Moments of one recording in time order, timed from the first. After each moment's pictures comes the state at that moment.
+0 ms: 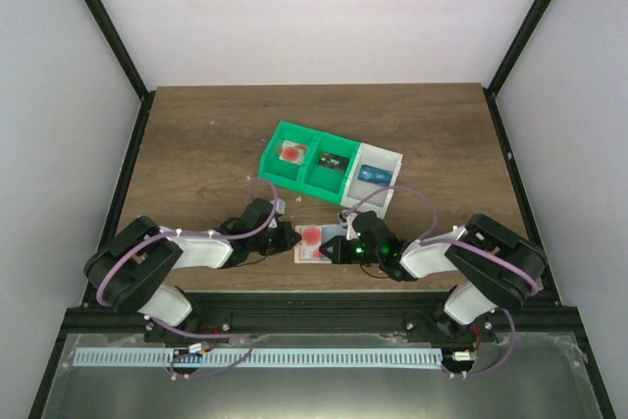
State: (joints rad) left arm -0.73 1.50 0.42 0.29 0.27 -0.94; right arm 0.85 1.52 0.35 0.53 -0.31 0.86
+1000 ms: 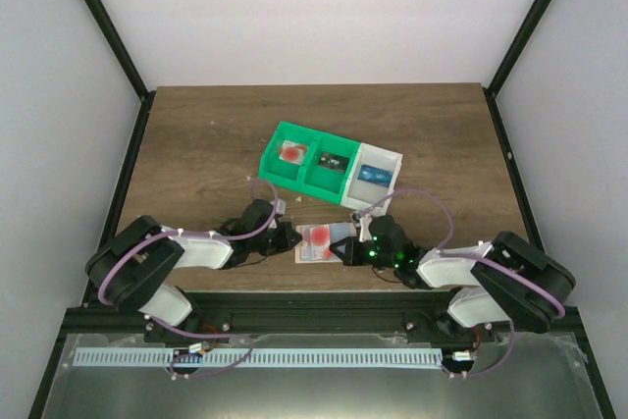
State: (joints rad) left arm -0.73 1.51 0.41 0.33 0.27 -0.95; right arm 0.80 1.36 0.23 0.55 -0.31 0.83
